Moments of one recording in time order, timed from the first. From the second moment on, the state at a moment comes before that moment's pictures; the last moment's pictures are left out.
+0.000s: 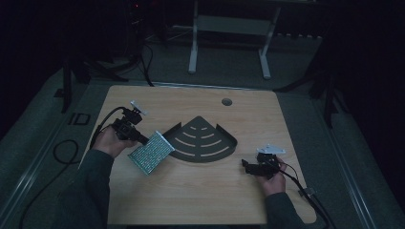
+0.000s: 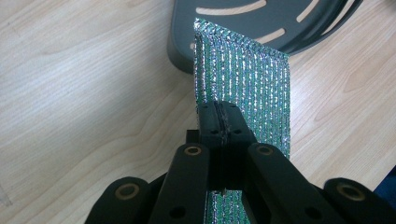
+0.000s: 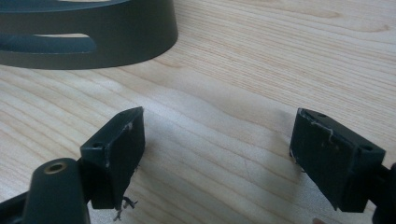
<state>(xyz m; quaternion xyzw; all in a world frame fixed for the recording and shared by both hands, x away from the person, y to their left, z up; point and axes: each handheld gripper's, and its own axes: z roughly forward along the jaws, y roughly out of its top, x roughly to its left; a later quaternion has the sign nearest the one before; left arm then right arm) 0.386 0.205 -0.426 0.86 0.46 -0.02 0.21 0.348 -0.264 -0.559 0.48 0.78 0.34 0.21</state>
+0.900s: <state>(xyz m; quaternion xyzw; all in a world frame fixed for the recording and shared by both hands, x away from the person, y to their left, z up) 0.414 0.175 -0.411 0.88 0.44 -0.01 0.19 0.348 -0.264 -0.559 0.48 0.79 0.34 0.21</state>
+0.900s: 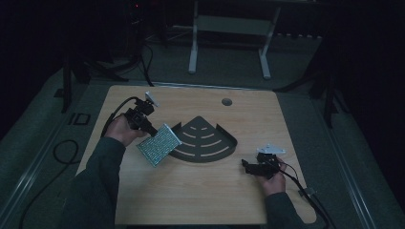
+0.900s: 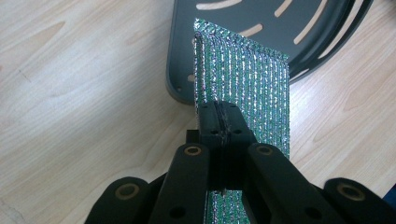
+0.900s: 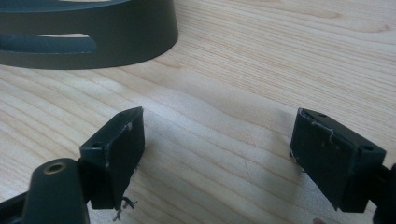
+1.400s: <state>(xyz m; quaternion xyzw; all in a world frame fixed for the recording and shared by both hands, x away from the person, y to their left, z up) 0.427 0.160 -0.402 0.88 0.43 0.01 0.18 0.348 -0.264 -0.559 0.48 0.79 0.34 0.21</state>
